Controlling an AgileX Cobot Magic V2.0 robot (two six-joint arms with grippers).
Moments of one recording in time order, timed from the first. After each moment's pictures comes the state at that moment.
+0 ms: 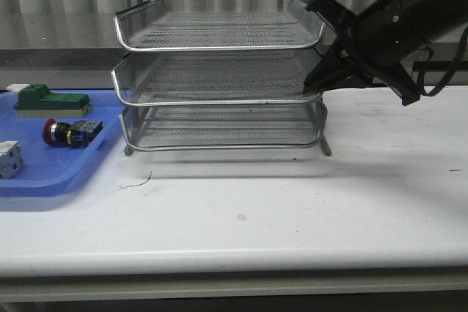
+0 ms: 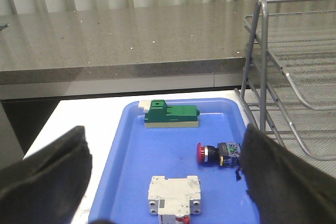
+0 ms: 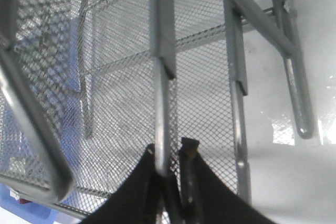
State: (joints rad) left arm 0.01 0.47 -0.43 -0.02 0.18 0.08; right arm 0.15 1.82 -1.13 1.33 0.46 -0.63
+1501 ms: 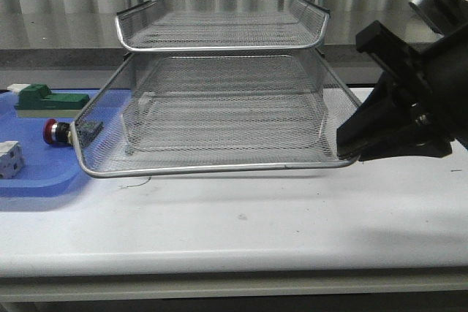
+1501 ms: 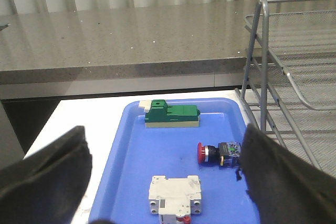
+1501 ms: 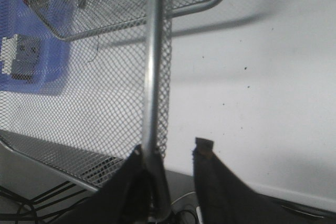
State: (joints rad) left arm 0.01 0.47 -0.43 -0.02 0.18 0.08; right arm 0.15 1.48 -0.64 1.43 0.54 -0.89
